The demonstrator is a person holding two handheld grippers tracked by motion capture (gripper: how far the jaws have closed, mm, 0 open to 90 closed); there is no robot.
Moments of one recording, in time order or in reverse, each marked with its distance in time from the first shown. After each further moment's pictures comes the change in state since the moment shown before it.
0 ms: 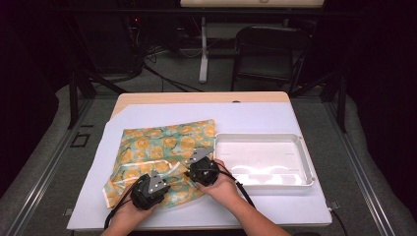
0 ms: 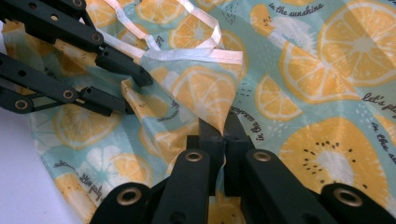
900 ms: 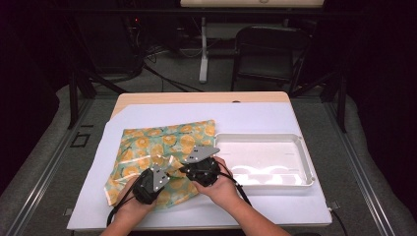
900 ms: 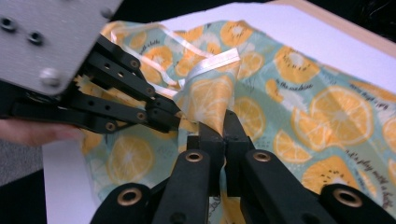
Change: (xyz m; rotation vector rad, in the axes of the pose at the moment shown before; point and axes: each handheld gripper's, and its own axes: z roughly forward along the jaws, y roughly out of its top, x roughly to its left) left arm 0.000 0.033 -0.016 -0.056 0.153 0.040; right arm 0.020 0.026 -0.041 -0.184 -0.002 -0.039
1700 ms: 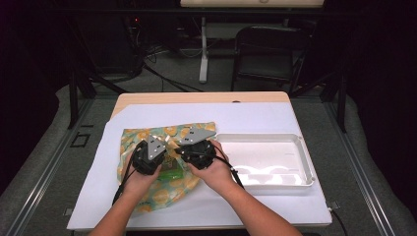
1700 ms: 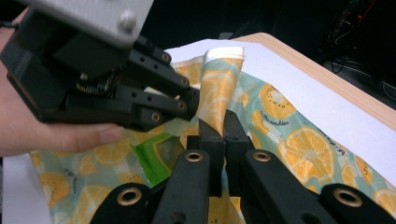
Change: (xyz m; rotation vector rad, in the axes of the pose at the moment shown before) left arm 0.054 0.040 0.014 -0.164 0.063 -0.155; right arm -0.018 0.040 0.002 -0.053 -0.079 -0.023
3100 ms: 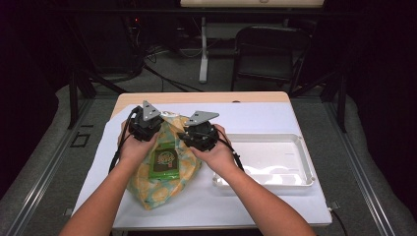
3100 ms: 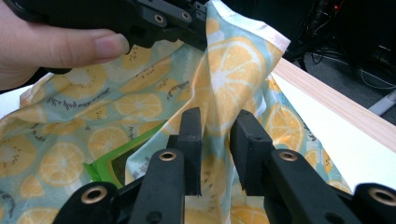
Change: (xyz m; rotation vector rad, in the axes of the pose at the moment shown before) left arm 0.059 0.061 0.020 0.004 0.006 -0.020; right arm -0.041 0.015 0.010 0.019 -0.055 0.051
